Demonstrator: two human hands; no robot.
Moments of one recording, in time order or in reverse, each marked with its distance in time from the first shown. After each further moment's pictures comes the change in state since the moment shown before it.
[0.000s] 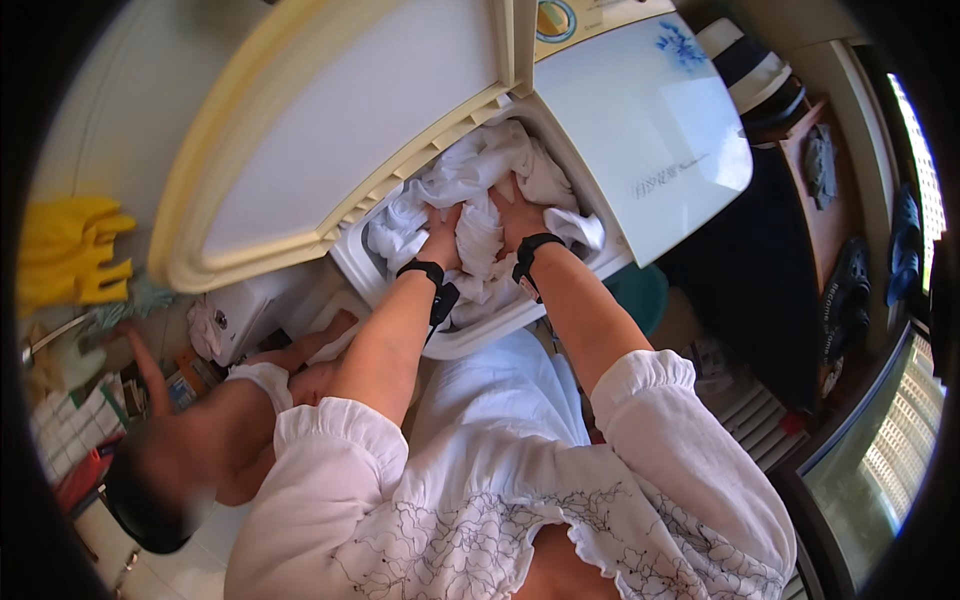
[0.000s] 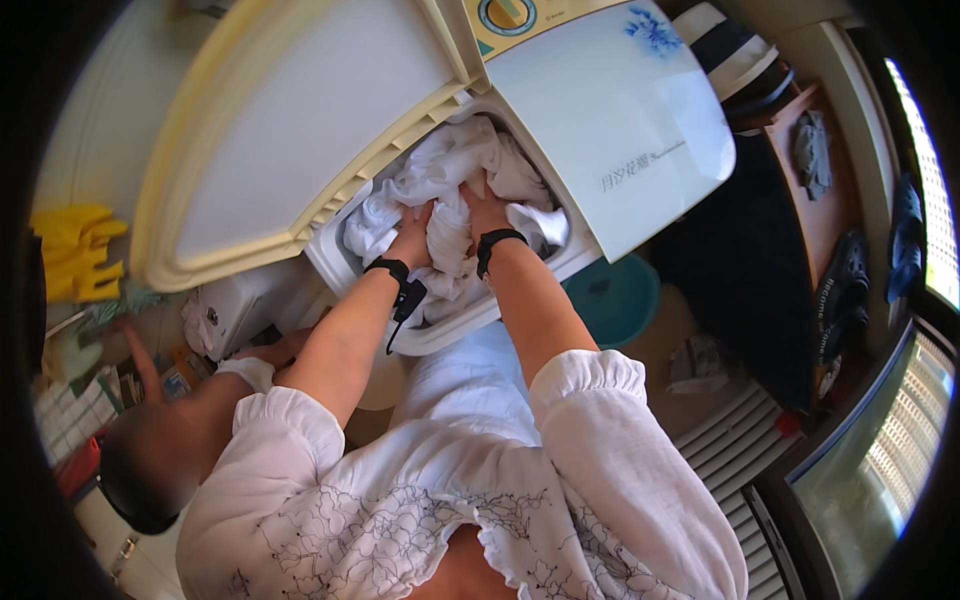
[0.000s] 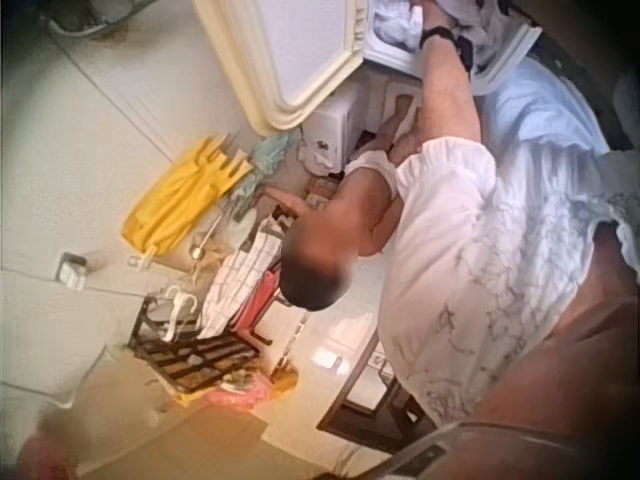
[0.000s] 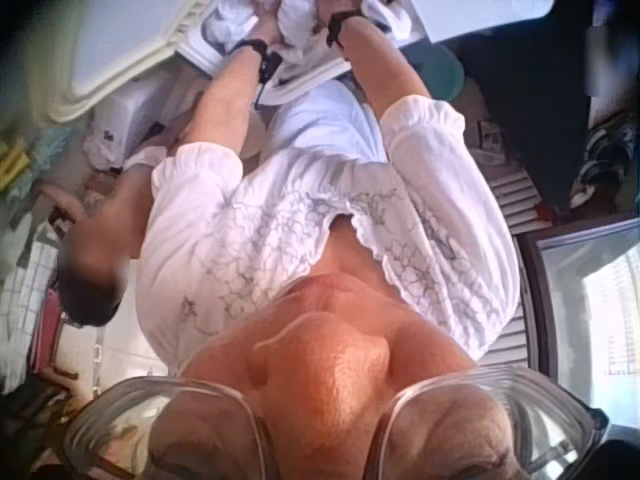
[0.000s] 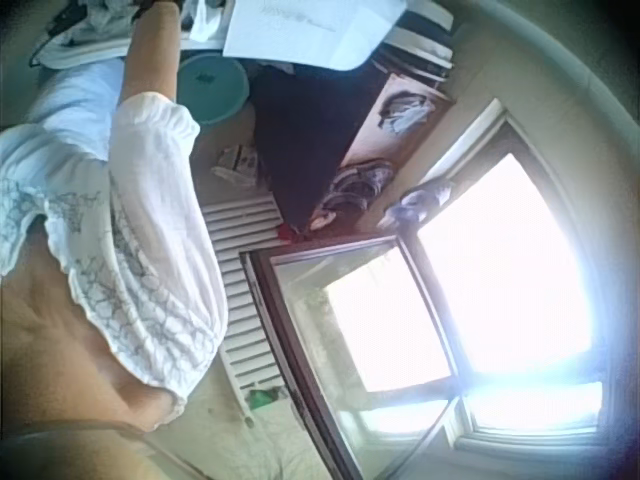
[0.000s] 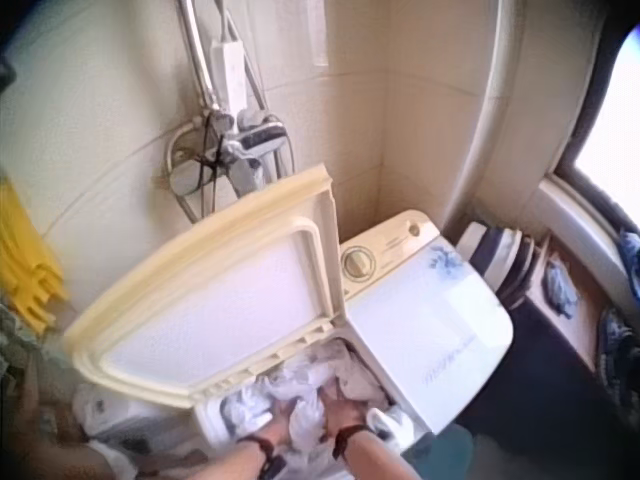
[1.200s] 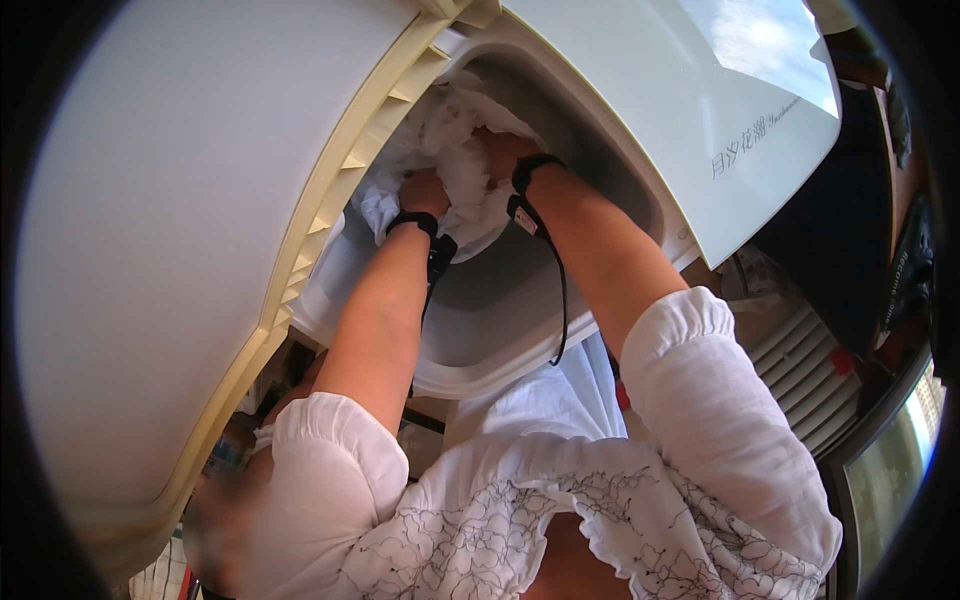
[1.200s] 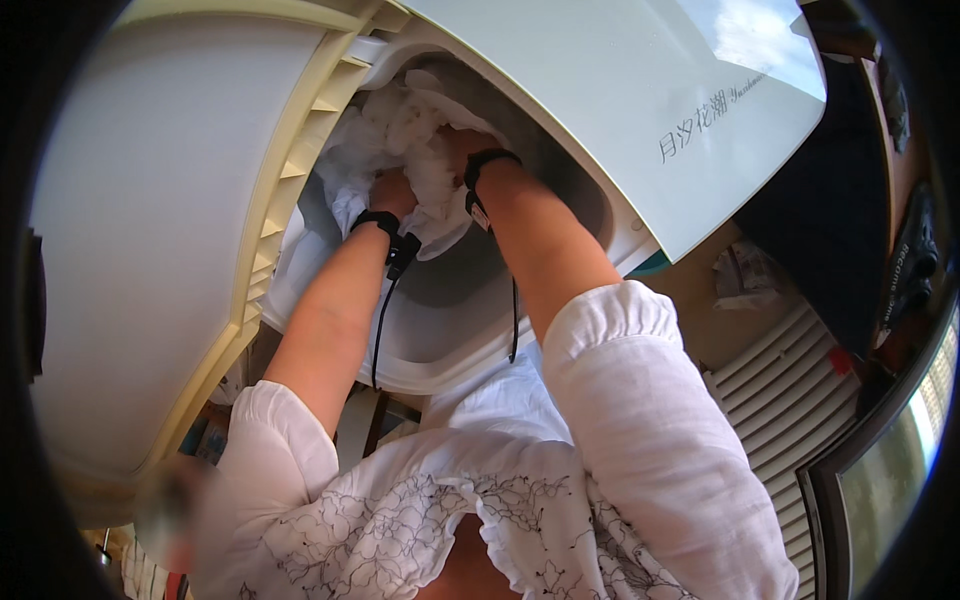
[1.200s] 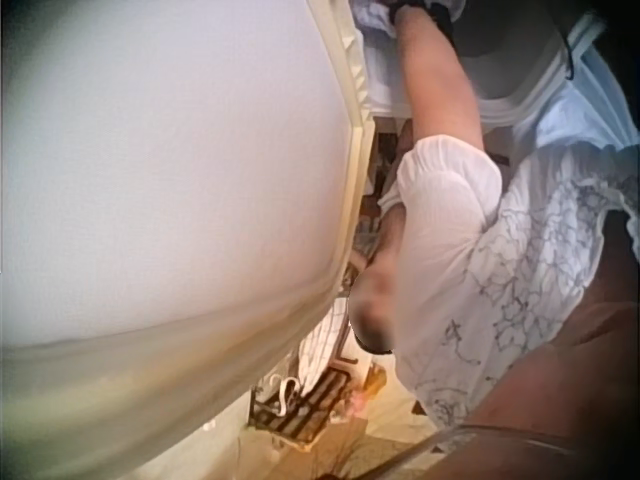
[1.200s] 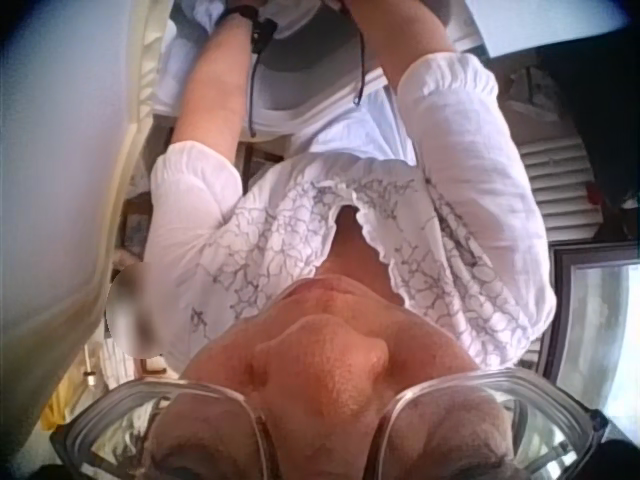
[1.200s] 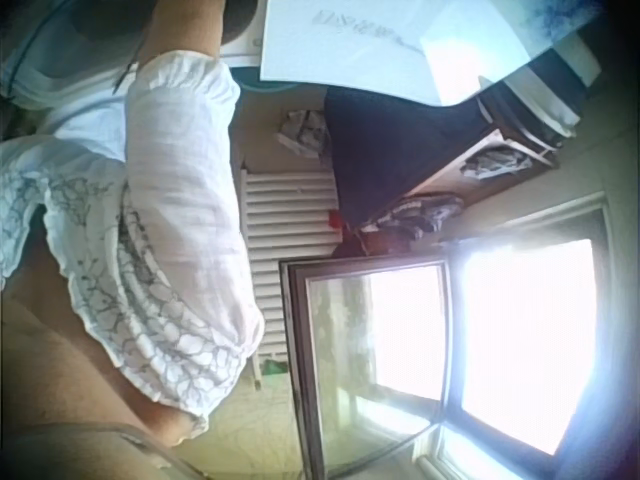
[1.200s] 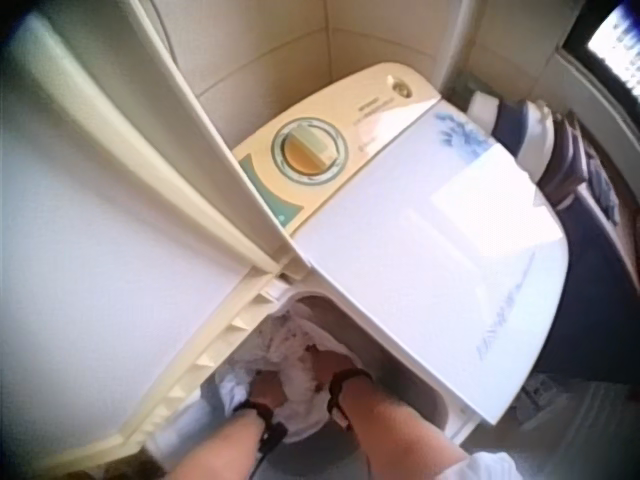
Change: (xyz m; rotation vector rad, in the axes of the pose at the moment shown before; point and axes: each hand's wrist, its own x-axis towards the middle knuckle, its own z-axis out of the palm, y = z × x) left_hand 0.126 -0.104 0.100 0.365 -0.229 -0.018; right_hand 0.115 0.057 0.076 0.281 -0.190 -0.013
